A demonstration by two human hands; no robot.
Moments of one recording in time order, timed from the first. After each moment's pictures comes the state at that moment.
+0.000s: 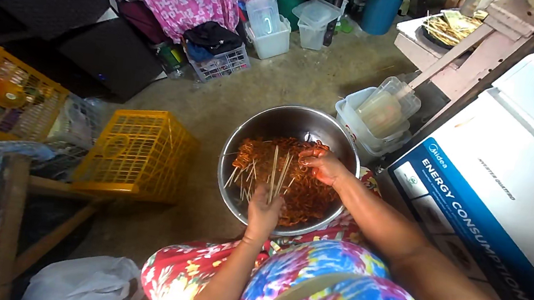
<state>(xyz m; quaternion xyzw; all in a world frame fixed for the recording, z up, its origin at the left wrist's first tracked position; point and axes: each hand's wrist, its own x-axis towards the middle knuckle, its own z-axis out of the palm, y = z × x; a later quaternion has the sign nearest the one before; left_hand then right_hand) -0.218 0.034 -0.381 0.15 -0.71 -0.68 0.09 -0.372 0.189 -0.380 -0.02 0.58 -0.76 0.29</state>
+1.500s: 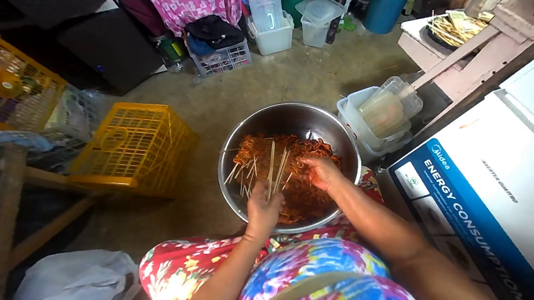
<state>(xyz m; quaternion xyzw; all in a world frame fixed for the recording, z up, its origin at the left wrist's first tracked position) -0.217 0.037 -0.384 0.16 -0.72 -0.66 0.14 -0.351 0.171 -0.369 0.11 0.50 -0.80 0.32</state>
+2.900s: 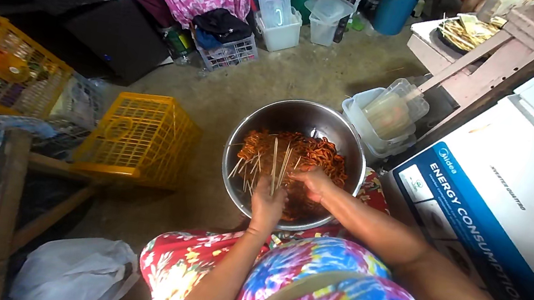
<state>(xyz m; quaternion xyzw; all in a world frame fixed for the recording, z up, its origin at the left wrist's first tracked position) -0.220 0.038 -0.378 0.20 -0.73 -0.64 0.10 -0.319 0.151 -0.367 0.09 0.56 -0.74 0.37</state>
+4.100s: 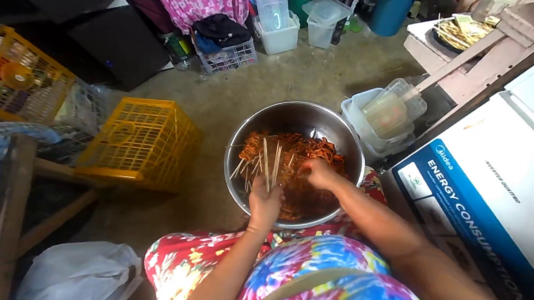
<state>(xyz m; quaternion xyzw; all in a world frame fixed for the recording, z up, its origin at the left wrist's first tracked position) -0.221 0.032 -0.382 0.22 -0.71 -0.66 0.13 -0.360 0.178 -0.382 -0.27 0.86 -0.34 0.28</state>
